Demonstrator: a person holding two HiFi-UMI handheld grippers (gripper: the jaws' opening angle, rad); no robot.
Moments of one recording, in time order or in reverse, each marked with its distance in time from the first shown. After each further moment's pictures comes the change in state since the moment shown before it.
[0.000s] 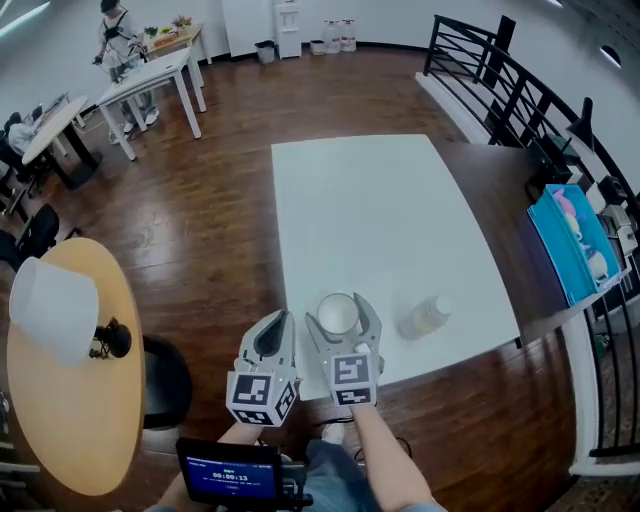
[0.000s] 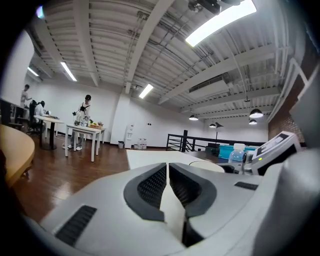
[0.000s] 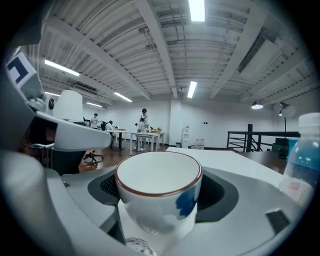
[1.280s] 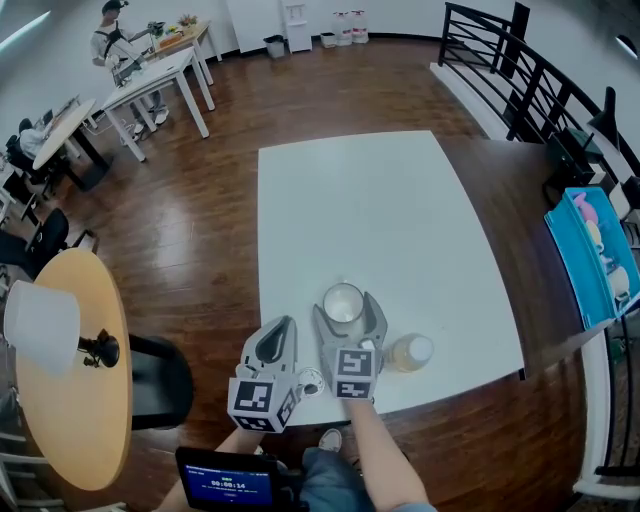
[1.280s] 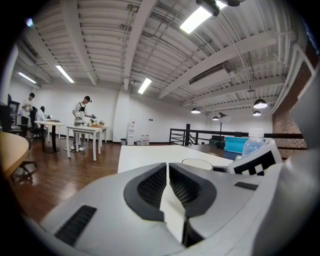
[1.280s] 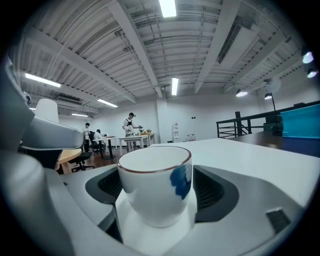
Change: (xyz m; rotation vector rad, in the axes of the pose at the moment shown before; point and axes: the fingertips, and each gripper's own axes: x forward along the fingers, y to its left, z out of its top) left arm 0.083 -0.048 -0.018 0.039 0.073 0.038; right arm 0.047 -0.112 -0.043 0.181 -0.014 -0.077
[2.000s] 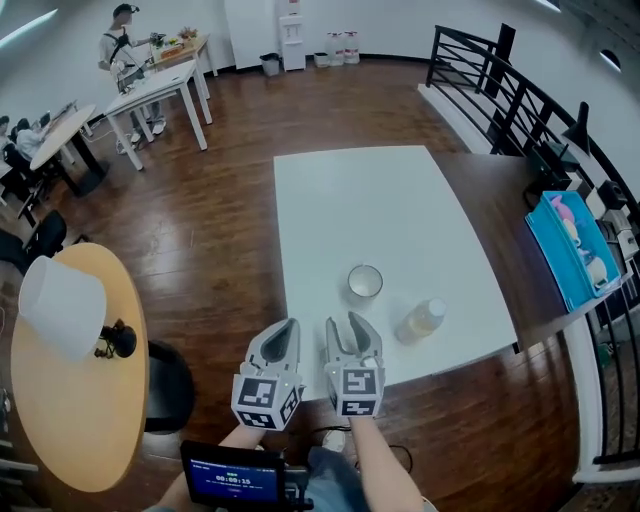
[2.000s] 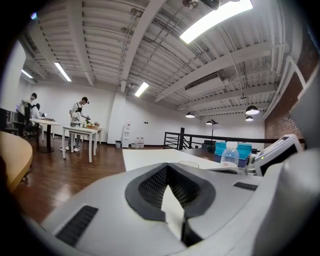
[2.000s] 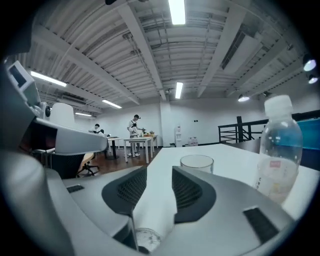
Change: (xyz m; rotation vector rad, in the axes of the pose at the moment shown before) left arm -0.086 0.022 0.014 0.000 -0.047 -0.069; right arm -0.087 0.088 0.022 -0.037 -0.021 0.010
